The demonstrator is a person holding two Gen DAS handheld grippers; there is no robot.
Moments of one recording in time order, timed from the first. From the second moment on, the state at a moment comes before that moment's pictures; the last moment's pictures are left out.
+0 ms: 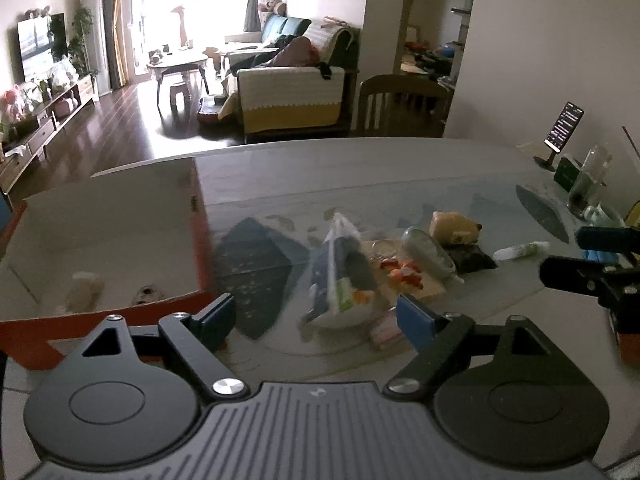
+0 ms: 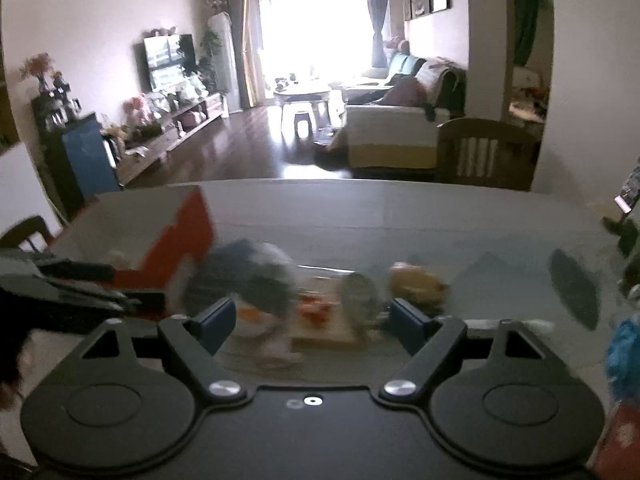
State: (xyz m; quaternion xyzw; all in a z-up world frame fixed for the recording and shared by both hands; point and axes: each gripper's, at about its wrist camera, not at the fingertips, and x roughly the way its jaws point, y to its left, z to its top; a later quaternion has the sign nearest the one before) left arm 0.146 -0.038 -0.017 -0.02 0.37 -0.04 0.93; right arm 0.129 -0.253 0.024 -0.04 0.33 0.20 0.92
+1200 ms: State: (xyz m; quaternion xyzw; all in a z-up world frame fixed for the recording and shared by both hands) left arm 0.275 -0.083 -0.119 0.04 0.49 0.02 0.87; right arm 0.314 -0.383 -0.103 -0.23 0.43 0.28 0.82
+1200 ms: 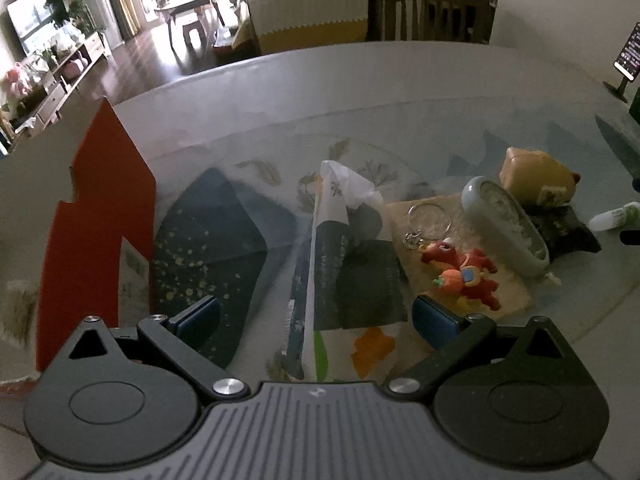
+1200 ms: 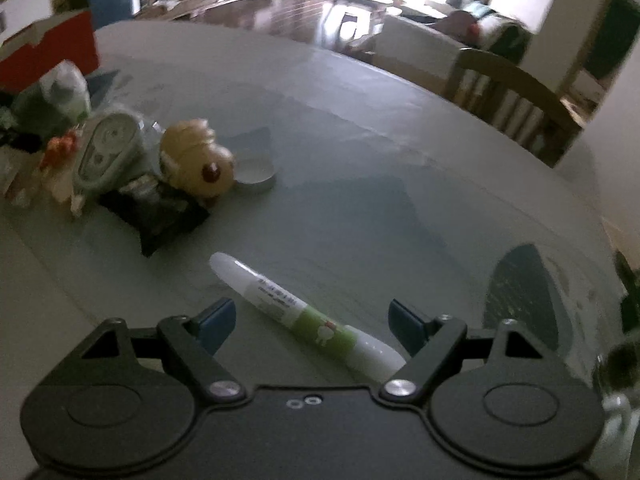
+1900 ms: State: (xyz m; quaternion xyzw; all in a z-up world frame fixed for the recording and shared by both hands) left arm 0.279 -0.077 -0.136 0.02 0.50 -0.01 0.87; right arm 0.300 -0.372 -0.102 -0.20 0.47 0.33 0.79
